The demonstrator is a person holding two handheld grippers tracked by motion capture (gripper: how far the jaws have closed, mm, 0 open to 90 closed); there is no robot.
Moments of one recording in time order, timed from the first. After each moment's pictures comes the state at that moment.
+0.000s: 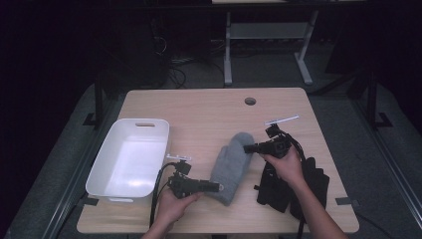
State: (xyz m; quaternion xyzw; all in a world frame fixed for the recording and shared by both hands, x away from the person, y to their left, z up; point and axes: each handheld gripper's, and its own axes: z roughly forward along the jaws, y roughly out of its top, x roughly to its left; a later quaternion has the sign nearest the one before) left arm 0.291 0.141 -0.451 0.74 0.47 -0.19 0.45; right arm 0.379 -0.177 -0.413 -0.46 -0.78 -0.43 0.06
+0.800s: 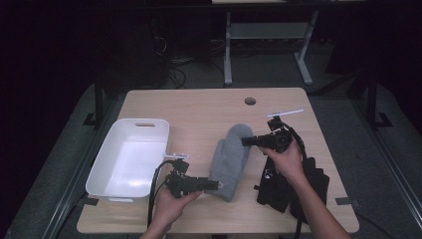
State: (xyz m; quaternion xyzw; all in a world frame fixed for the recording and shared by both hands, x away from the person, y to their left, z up) left arm 0.283 0.144 -0.427 0.74 0.45 -0.17 0.47; right arm 0.376 -0.173 -0.380 -0.45 -0.76 -0.47 0.07
